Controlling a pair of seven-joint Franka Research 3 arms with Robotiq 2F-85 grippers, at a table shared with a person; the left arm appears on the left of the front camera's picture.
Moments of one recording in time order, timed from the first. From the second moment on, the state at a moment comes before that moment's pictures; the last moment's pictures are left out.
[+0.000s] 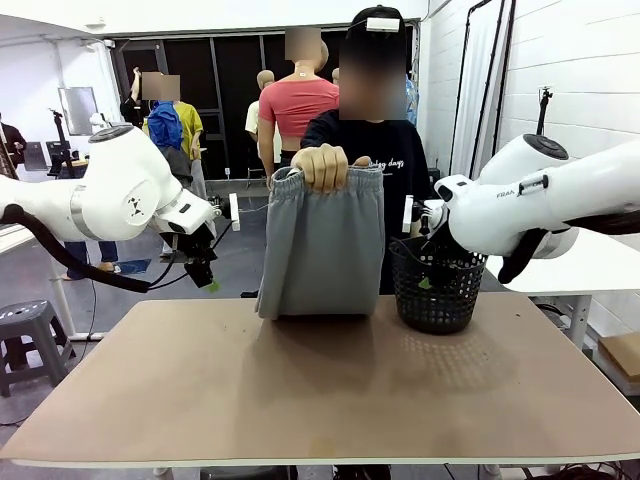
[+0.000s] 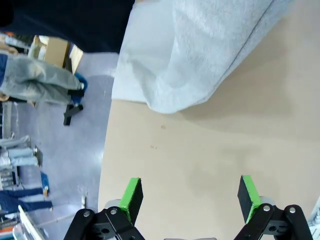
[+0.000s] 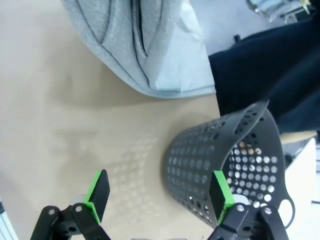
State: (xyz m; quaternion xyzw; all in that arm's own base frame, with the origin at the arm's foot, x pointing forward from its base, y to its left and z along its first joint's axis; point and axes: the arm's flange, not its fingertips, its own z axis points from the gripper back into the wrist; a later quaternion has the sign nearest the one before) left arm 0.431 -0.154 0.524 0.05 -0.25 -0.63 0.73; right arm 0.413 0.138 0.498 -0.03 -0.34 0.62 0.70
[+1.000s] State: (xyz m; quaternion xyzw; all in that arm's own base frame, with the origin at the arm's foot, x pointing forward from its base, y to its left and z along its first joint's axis) left arm 0.429 -0.171 0.515 -0.13 -0.34 -0.65 0.66; right arm 0.407 0.136 0.489 0.13 -0.45 0.62 0.64
